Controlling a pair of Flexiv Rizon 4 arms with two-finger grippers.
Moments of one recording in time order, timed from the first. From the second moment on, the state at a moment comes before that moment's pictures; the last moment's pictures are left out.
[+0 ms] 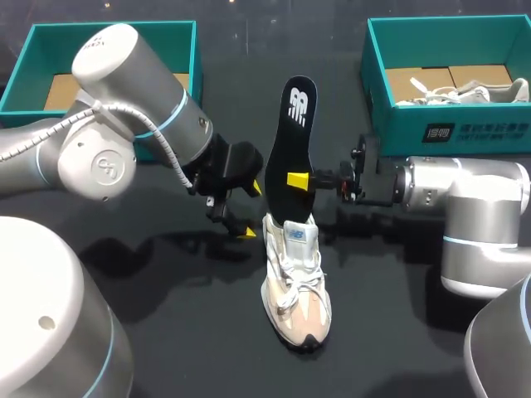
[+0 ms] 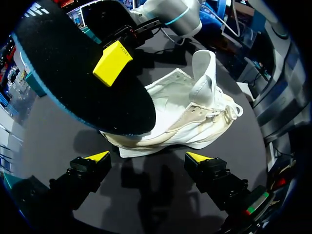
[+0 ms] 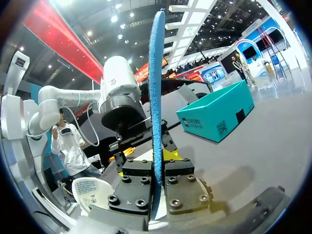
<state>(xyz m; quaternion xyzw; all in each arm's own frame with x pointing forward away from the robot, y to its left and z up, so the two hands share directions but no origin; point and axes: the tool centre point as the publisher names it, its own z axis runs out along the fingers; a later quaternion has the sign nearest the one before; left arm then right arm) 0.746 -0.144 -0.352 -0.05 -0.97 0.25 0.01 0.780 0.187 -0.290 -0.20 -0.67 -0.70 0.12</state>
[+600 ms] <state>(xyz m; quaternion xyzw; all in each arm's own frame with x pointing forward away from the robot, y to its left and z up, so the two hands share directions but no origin) 0.746 -0.144 -0.352 -0.05 -0.97 0.25 0.01 0.760 0.188 -0.312 -0.19 -0.68 -0.69 0.13</state>
